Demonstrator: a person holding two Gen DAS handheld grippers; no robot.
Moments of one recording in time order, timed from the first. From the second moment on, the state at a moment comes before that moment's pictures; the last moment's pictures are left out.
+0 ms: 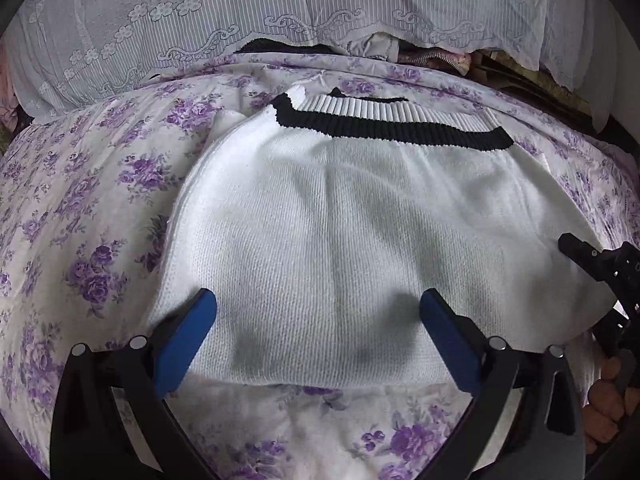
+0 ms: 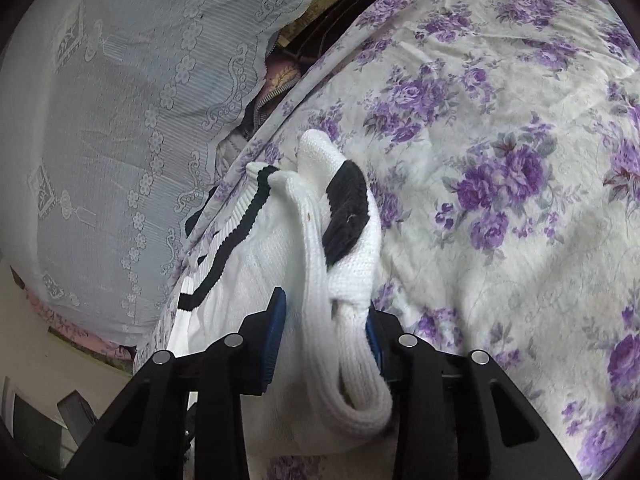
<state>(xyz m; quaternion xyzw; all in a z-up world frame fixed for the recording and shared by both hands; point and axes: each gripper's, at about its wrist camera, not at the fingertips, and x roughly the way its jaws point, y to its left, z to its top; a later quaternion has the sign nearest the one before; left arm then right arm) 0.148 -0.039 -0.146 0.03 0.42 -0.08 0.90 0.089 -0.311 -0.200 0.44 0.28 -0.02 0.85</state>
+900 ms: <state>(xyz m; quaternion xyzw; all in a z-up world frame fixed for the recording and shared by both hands) 0.192 -0.095 -0.152 0.05 0.42 -0.08 0.90 0.103 -0.319 -0.200 0.46 0.26 -0.02 0.85</state>
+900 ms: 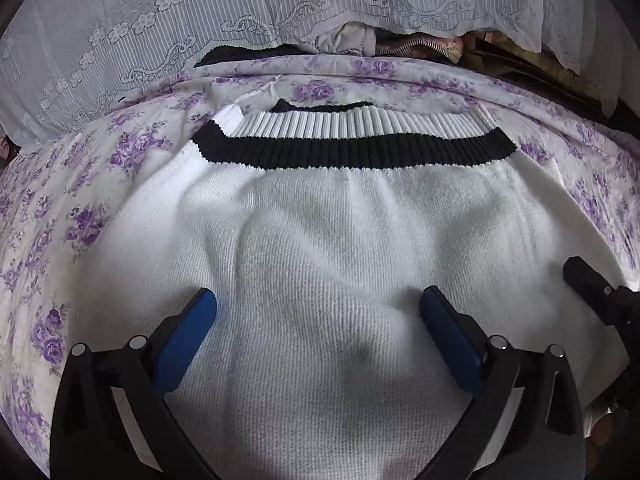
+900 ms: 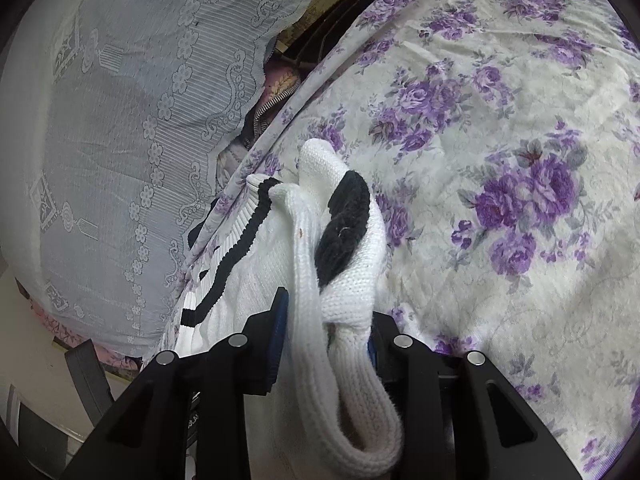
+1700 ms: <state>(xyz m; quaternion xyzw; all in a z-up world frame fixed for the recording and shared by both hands) 0.154 0.091 -0.148 -0.02 0.43 -0.01 0.90 0.107 -0.331 -0.203 0.48 0.24 0.00 0.84</state>
